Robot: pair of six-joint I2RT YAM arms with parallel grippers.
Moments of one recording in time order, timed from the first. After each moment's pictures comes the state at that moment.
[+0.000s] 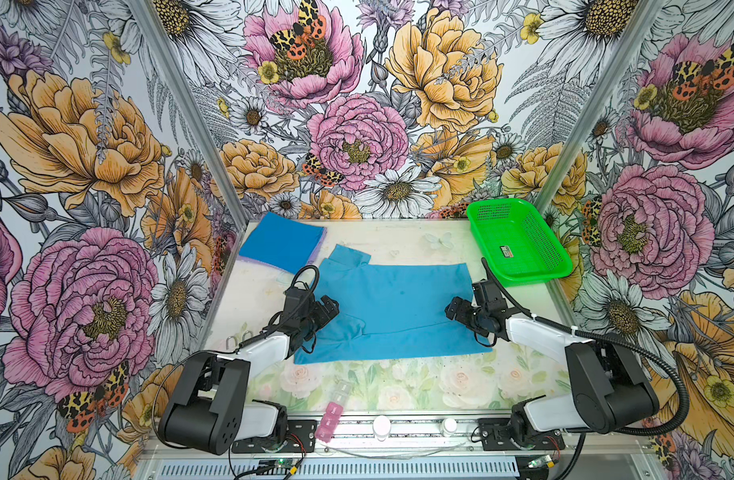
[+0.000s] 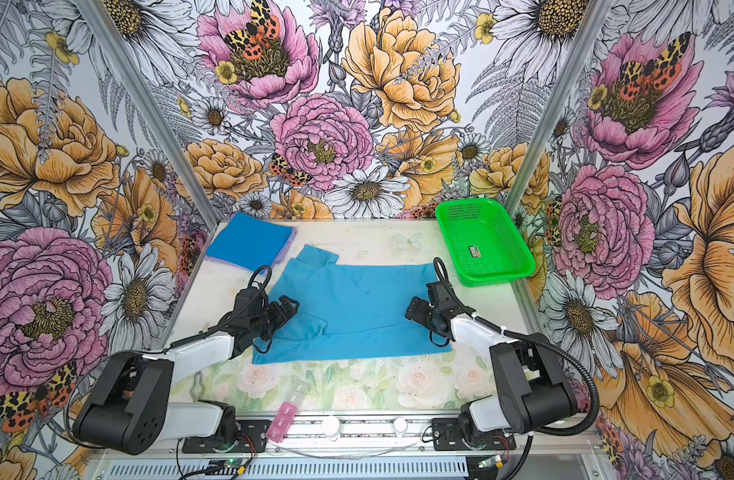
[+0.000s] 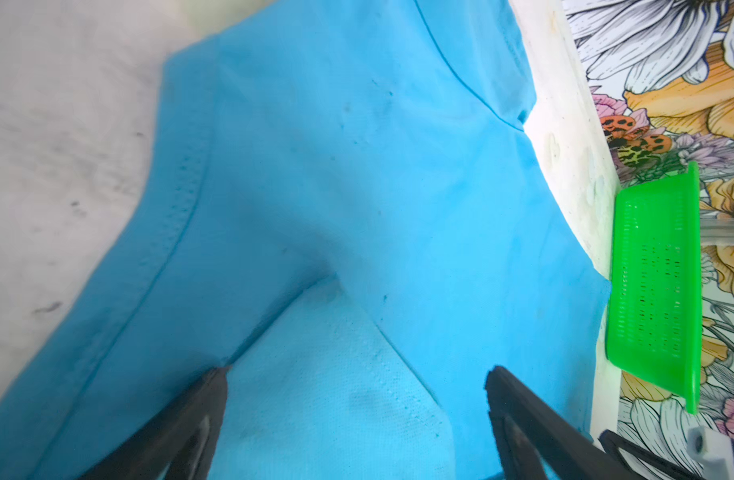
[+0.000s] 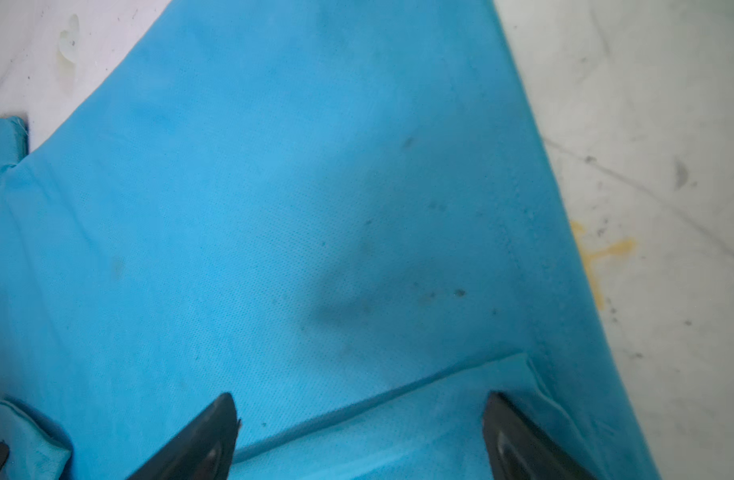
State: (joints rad) left arm -0.23 1.31 0.45 0.07 0.11 -0.90; right arm 0.26 1.42 0.61 -0.19 -0.12 0.69
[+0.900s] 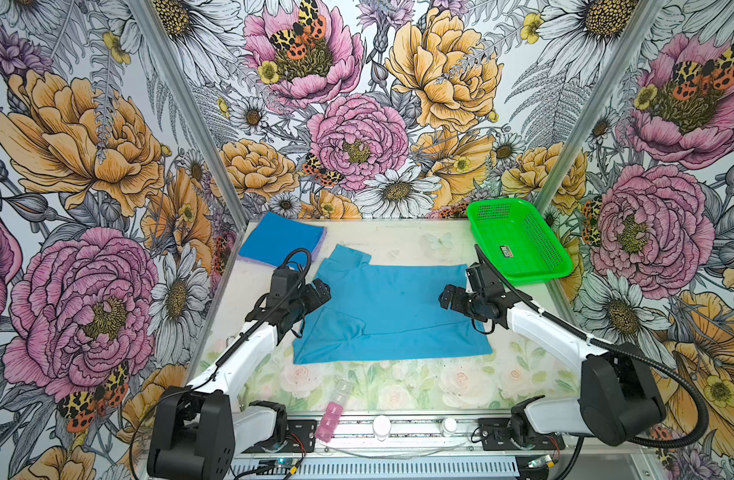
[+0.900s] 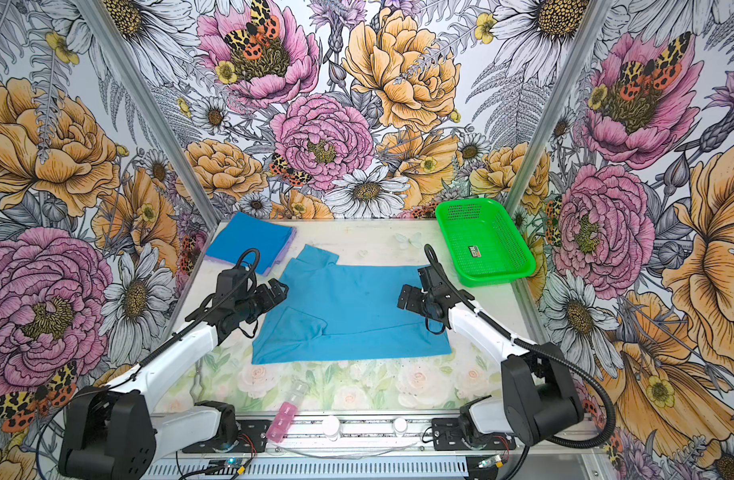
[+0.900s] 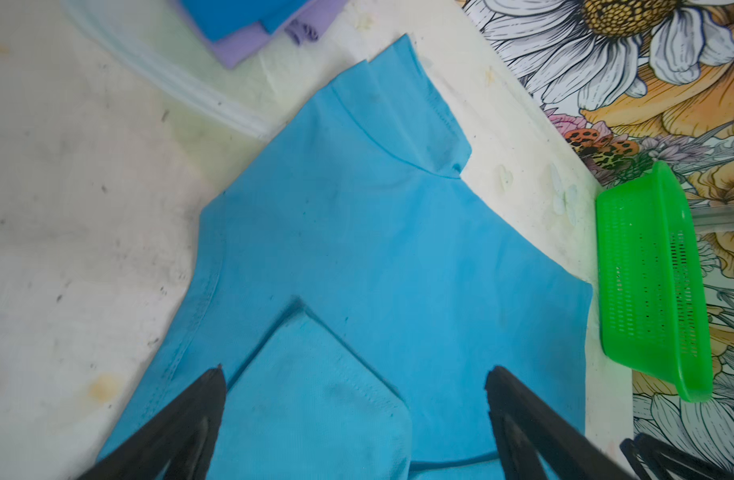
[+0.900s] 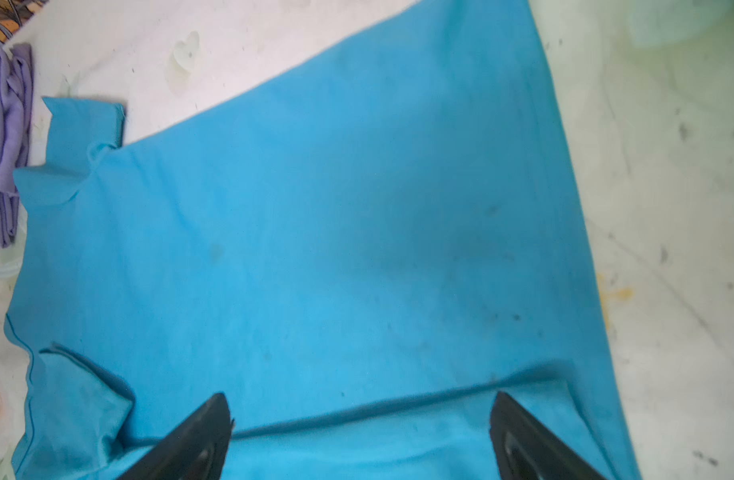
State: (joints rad) left arm -0.15 1.22 0.73 -0.26 0.14 -0.70; right arm 0.30 1.42 0.88 -0.43 -0.07 0.58
